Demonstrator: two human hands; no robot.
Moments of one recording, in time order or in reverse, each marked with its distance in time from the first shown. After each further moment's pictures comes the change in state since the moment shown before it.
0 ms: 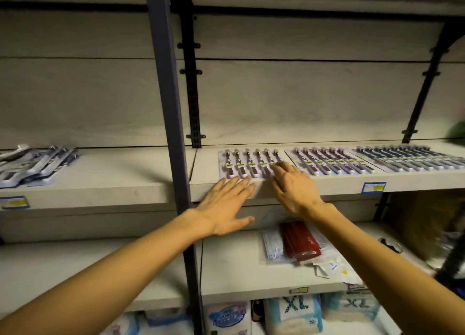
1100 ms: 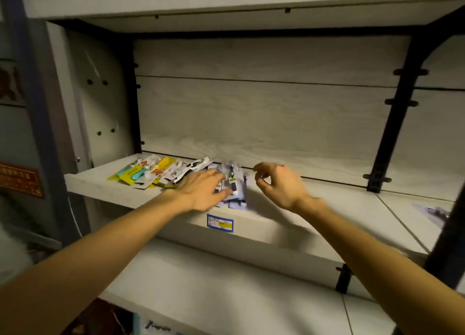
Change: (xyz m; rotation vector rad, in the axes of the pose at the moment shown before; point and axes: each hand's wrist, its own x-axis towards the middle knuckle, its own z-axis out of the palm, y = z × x) left_hand -0.282 -0.430 -0.052 0.055 0.033 -0.573; right_hand 0.213 -0.468 0.095 0.377 0.006 -0.407
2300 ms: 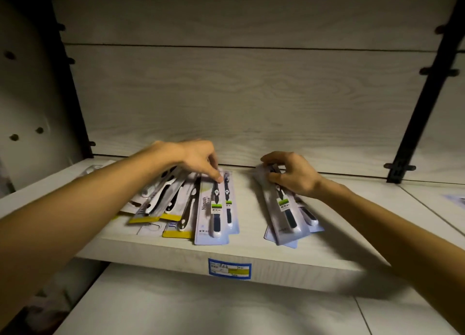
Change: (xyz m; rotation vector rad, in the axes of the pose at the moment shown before) left_hand 0.177 -0.087 0.010 -0.220 -0.328 0.197; right_hand 0.084 0.074 0.048 0.198 -0.096 0.217
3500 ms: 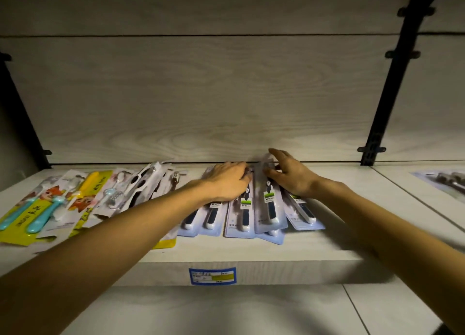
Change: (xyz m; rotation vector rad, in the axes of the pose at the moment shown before) left_hand 0.068 0.077 0.094 -0.072 0.220 0.105; right_hand -0.024 0.026 -0.006 -0.087 -0.057 0.256
